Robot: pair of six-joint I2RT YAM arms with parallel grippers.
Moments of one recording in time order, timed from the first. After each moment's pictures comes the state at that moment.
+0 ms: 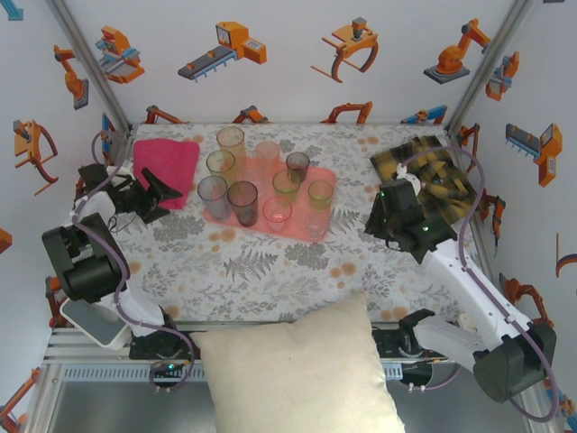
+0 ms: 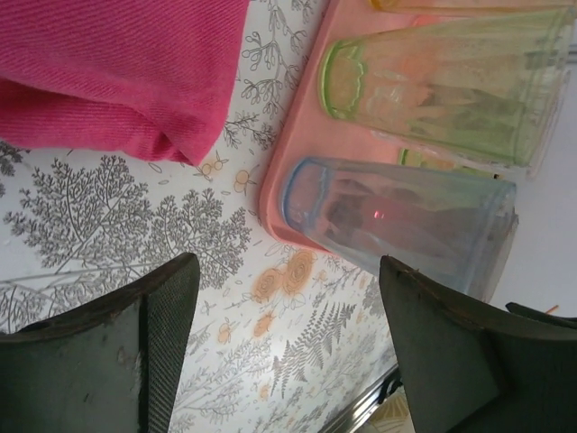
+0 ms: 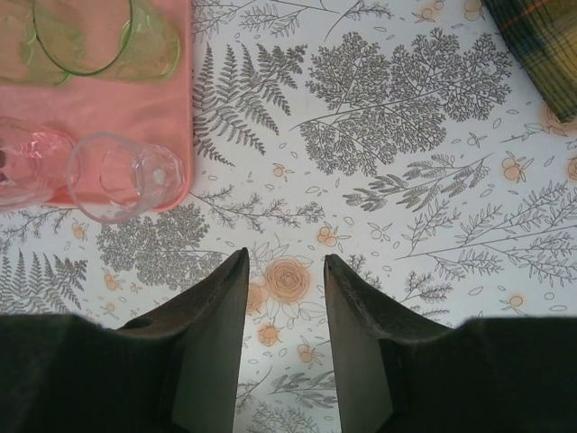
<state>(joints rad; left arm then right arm) 0.36 1.73 1.08 -0.40 0.81 -0.30 0.43 1.03 0.90 -0.71 0.22 0.58</state>
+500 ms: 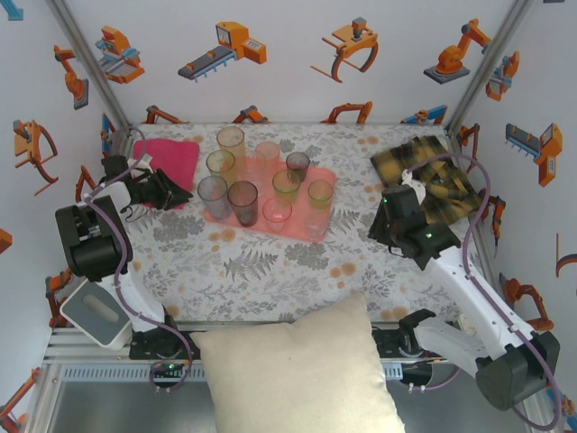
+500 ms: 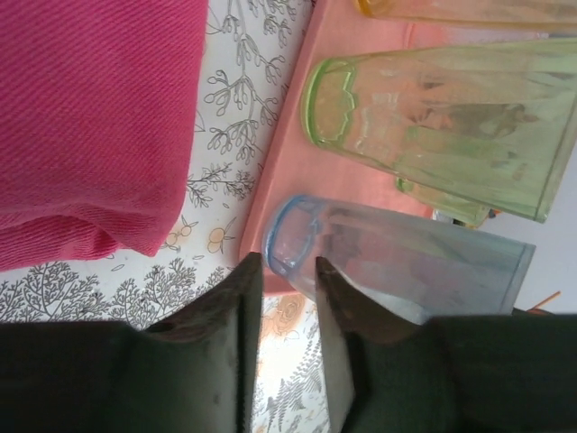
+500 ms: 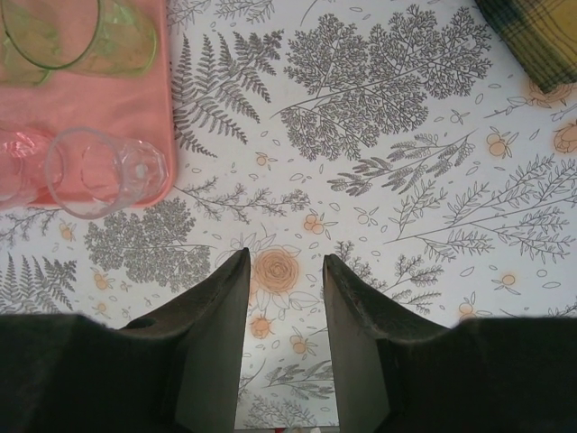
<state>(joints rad) 0.26 1.87 1.16 -0.32 0.80 -0.35 0.43 0.98 0.86 -0.73 0.25 0.62</state>
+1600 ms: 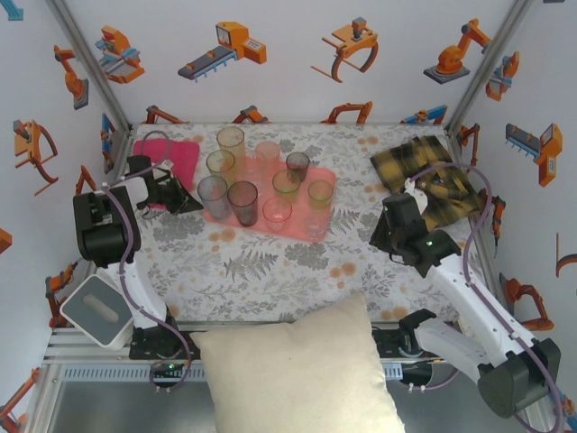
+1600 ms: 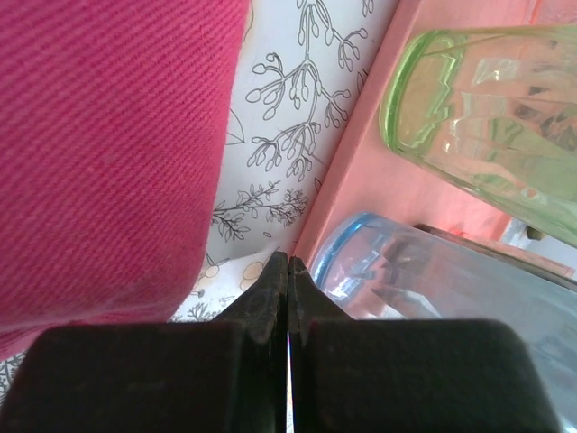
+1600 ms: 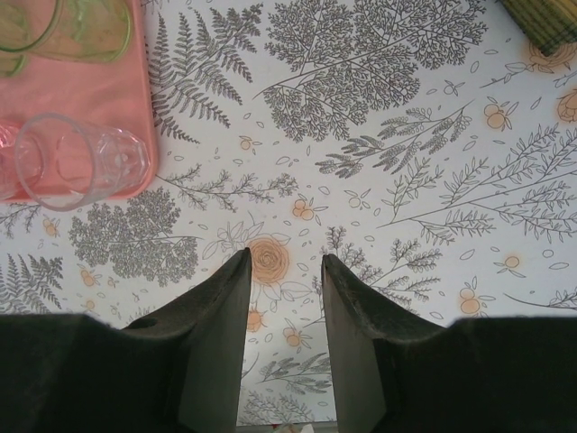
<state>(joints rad) 0.14 1.99 1.22 -0.37 0.65 -0.31 0.43 0.93 0.79 -0.73 0.25 0.66</state>
